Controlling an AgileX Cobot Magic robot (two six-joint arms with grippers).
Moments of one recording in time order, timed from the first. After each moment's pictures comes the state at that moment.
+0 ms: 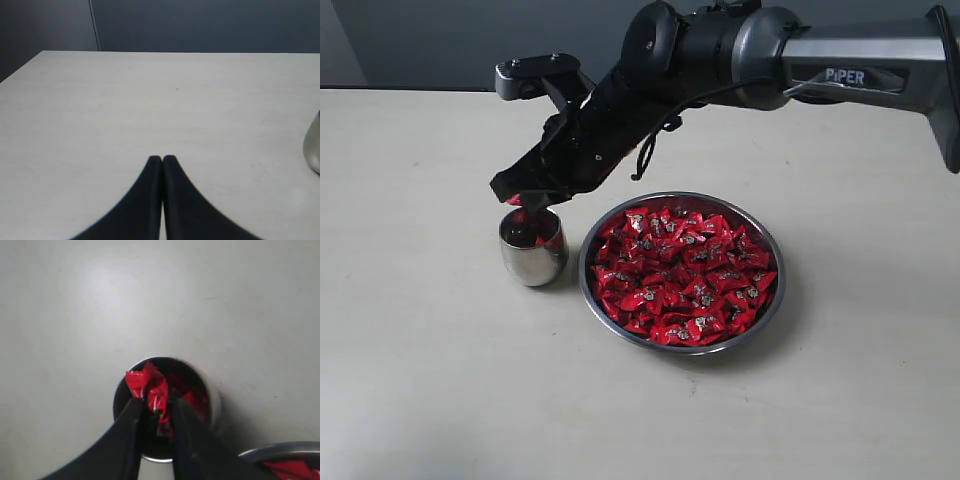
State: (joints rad) left arm 0.24 0.00 0.00 -0.03 0.34 0.03; right arm 0.82 2.11 -1.64 0.60 0.70 -0.50
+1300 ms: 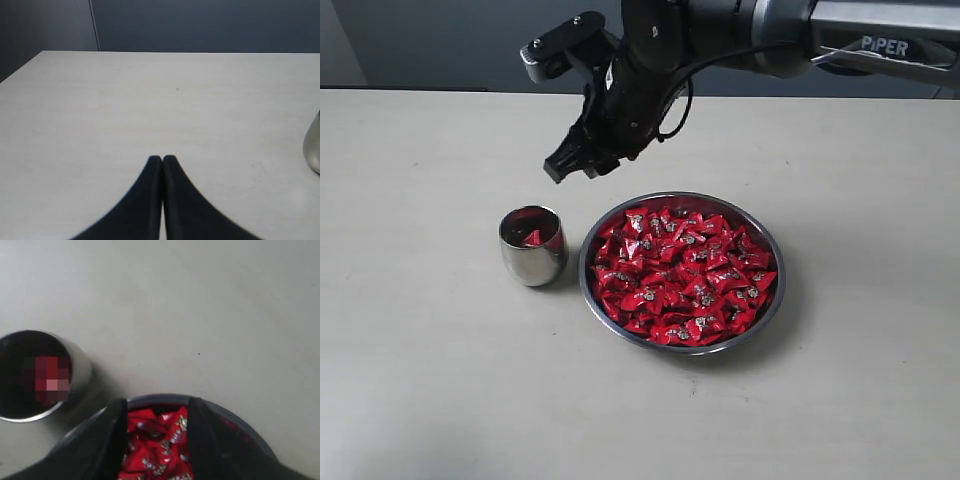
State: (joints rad) left arm 0.24 0.00 0.00 -0.03 0.34 0.03; right arm 0.83 2.05 -1.68 0.00 0.76 -0.15
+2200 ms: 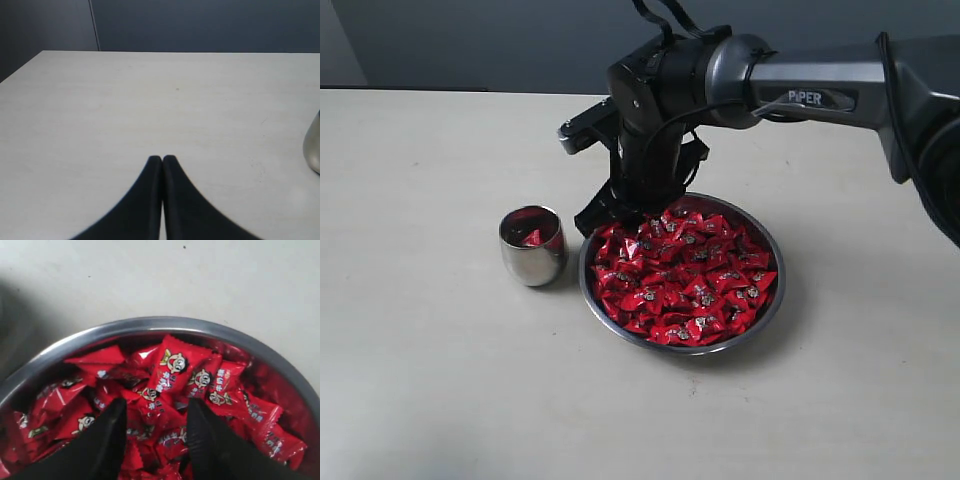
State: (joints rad) left arm 0.24 0.00 0.00 -0.03 0.34 0.03; right arm 0.83 2.19 -1.68 -0.14 0.90 0.05
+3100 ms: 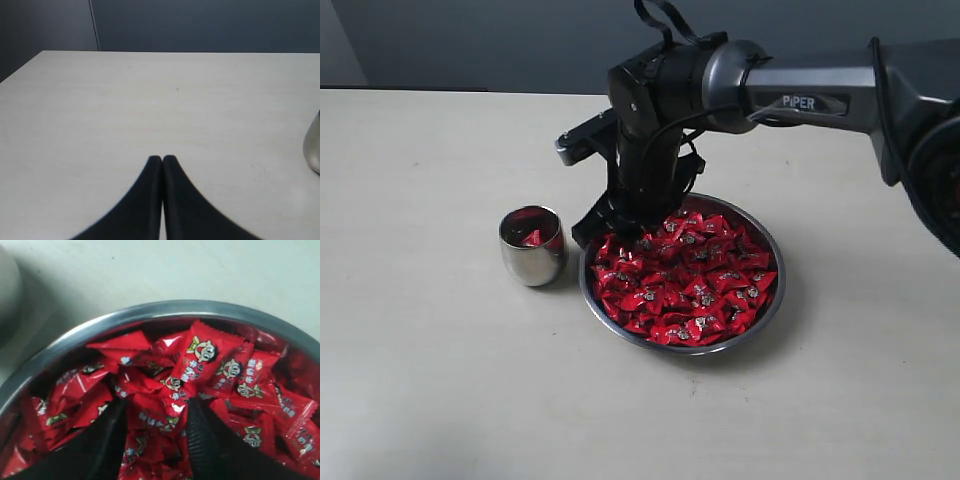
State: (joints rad) left arm 0.24 0.00 0.00 -0.03 0.34 0.03; right arm 0.83 2.21 -1.68 -0.07 0.93 0.00
